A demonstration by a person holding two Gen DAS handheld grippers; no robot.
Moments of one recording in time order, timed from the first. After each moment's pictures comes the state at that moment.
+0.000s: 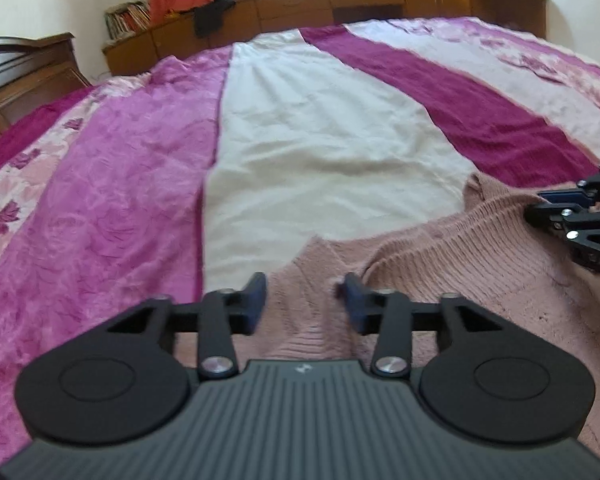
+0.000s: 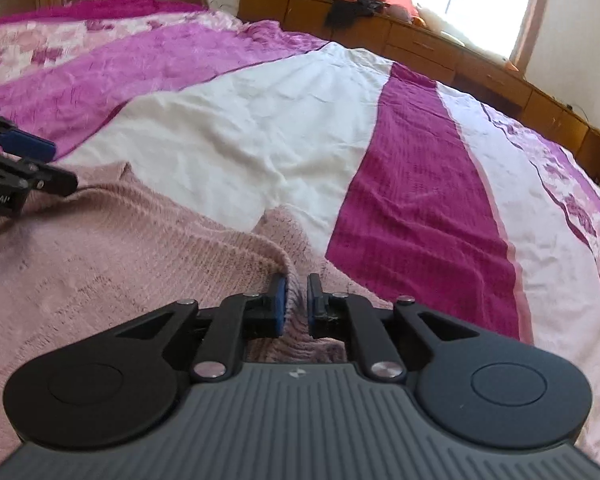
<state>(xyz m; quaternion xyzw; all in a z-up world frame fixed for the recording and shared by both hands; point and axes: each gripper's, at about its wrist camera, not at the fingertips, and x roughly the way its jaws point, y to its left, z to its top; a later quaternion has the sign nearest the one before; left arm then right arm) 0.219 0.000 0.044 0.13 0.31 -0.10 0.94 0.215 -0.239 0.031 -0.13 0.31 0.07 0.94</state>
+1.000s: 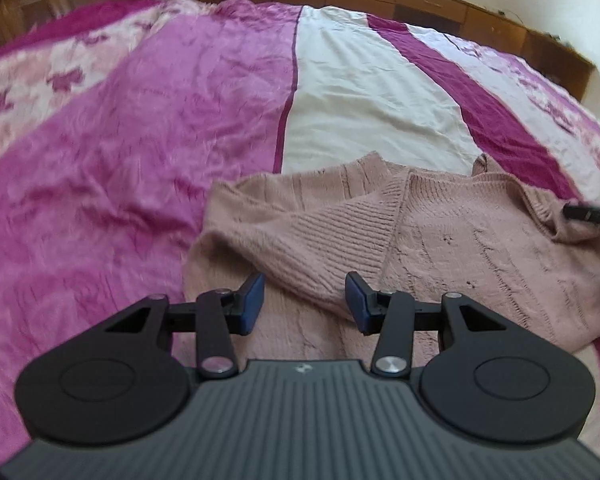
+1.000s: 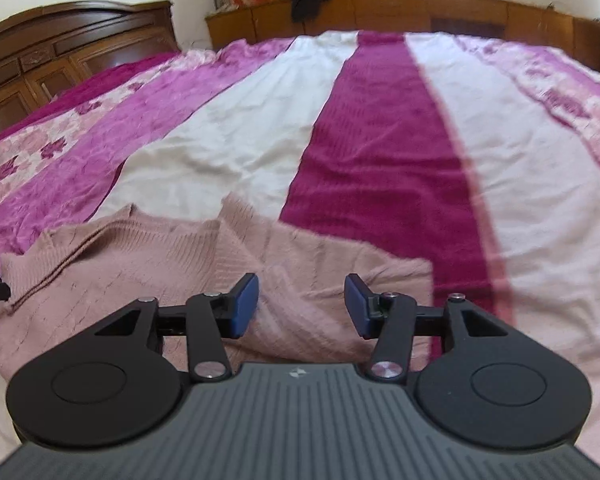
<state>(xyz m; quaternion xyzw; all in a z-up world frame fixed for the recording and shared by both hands) 0.124 0.089 0.048 -0.03 0.37 -0.06 0.93 0.169 -0.337 0.043 0.05 0.34 0.11 0.93</state>
